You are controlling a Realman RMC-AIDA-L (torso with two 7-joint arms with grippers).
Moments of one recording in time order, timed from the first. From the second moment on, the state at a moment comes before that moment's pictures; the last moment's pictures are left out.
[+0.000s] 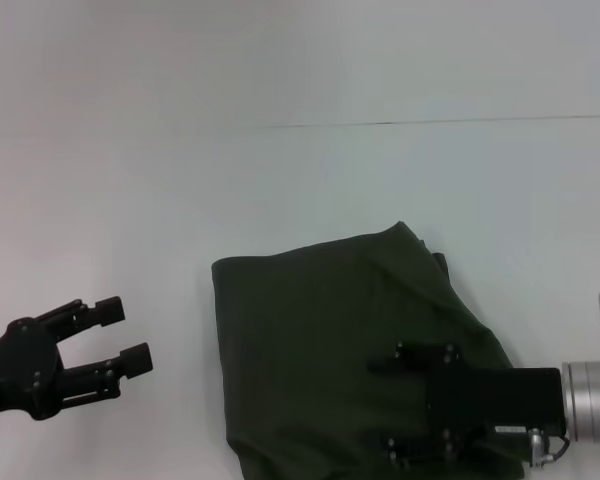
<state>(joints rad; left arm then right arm) -0.37 -2.10 0.28 0.71 2.14 1.92 -1.39 0.53 2.10 -0.71 -0.37 -2.10 -1.50 0.81</state>
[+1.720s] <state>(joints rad) -0.35 -2.11 0.28 0.68 2.14 1.91 -1.39 0.57 2.10 -0.53 -0.16 -2.00 -1.30 0.64</state>
